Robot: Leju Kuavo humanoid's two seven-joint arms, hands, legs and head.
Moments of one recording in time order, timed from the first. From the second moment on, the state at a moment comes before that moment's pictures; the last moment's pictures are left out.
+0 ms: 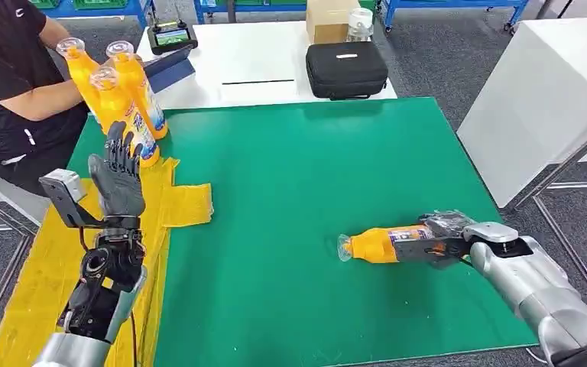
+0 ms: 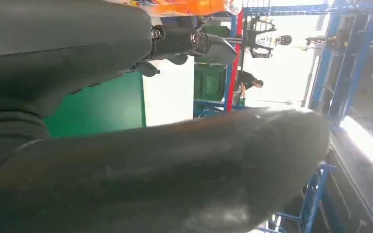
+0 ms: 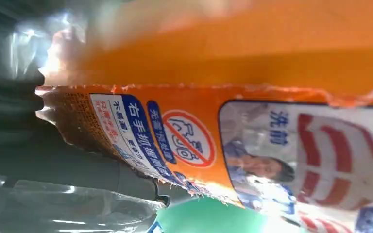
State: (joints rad) left arm -0.36 0.02 -0.13 -1.23 0.28 0.09 -0.47; right arm -0.68 -0.43 0.83 -0.60 0.86 0.19 -0.21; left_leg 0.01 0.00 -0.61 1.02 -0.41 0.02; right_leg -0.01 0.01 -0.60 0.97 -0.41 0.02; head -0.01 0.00
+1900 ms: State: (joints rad) left arm -0.28 -0.06 -0.35 -1.40 0.26 0.10 -0.41; right arm -0.81 0.22 0.51 -0.73 0.24 0.08 -0.15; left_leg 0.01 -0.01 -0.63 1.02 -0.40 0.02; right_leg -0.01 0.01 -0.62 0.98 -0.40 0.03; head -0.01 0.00
